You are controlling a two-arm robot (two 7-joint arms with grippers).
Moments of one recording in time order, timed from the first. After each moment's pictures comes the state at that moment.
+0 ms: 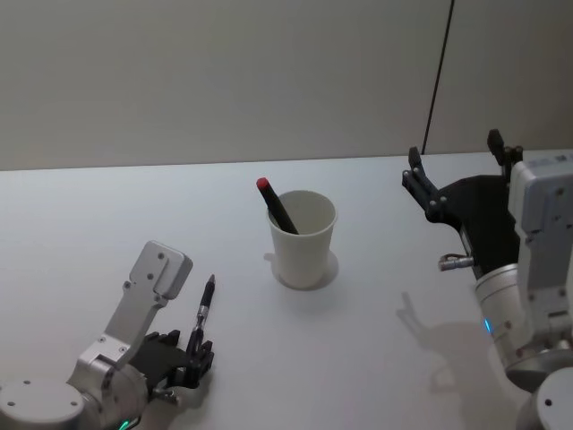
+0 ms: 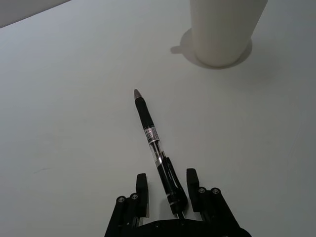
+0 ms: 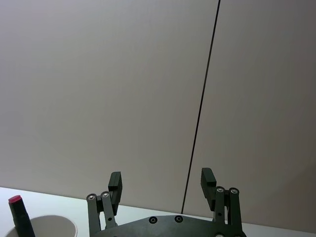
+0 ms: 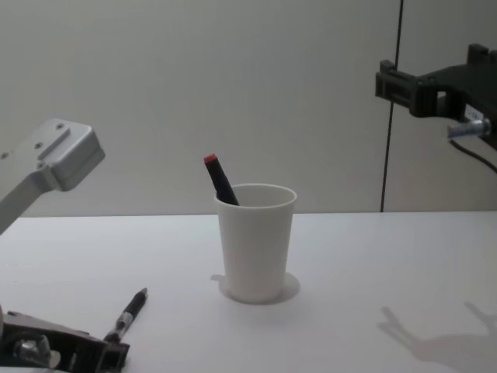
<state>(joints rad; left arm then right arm) -0.10 0.50 0.33 -1.83 -0.39 0.73 0.05 0.12 0.15 -0.35 -1.76 -0.07 -0.05 -0.23</state>
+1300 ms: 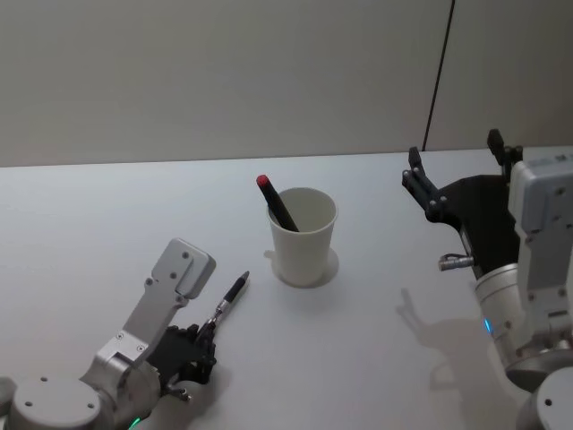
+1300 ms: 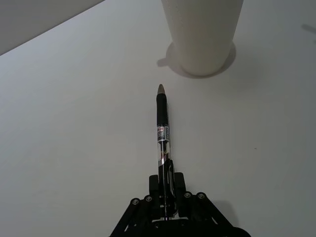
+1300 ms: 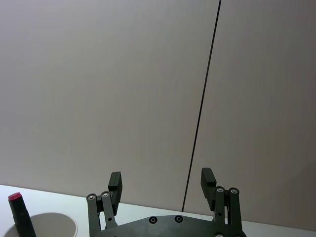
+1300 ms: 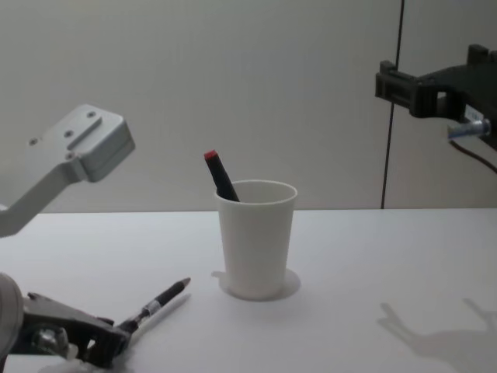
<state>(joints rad) -0.11 0.47 0.35 -1.85 -0.25 0.73 -0.02 0.12 0.15 -0.35 -1.76 -0.07 -0.05 -0.23</state>
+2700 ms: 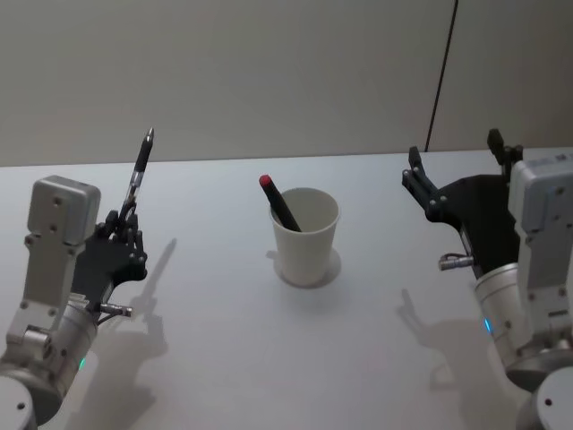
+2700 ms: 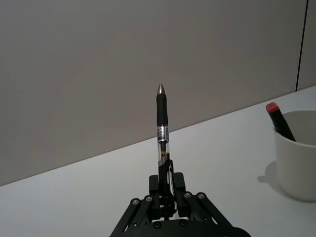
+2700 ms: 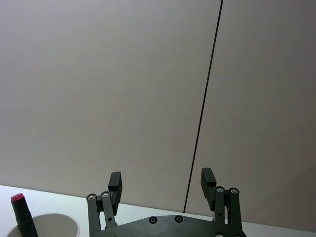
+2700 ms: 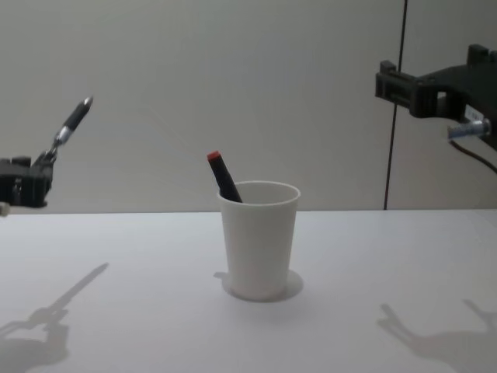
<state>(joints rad) -0.05 0.47 0.23 -1.86 -0.27 0.24 0.20 0.12 0.15 -0.35 -1.76 -0.07 -0.05 -0.23</state>
